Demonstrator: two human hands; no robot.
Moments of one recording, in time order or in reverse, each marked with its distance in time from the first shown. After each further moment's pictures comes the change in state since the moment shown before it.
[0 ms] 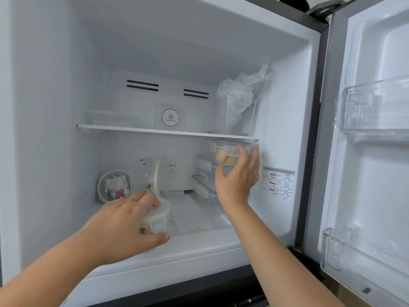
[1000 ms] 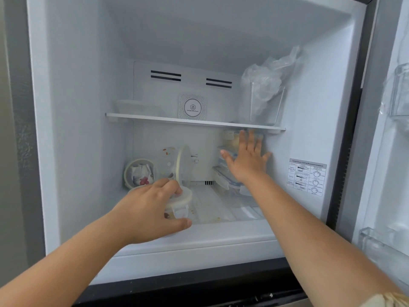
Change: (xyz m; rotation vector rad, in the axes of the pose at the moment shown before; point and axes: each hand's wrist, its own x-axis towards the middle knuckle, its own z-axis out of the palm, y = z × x) left_hand 0.003 -0.001 0.003 -0.001 -0.025 -0.021; right_hand 0.042 0.022 0.041 -0.559 -0.603 -0.169
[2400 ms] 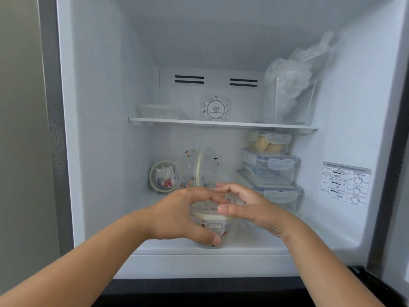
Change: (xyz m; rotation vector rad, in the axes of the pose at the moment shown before) left_hand 0.008 0.025 -0.007 -0.602 -0.190 0.007; right_hand -0.096 -0.010 -0.024 0.999 -0.768 -0.365
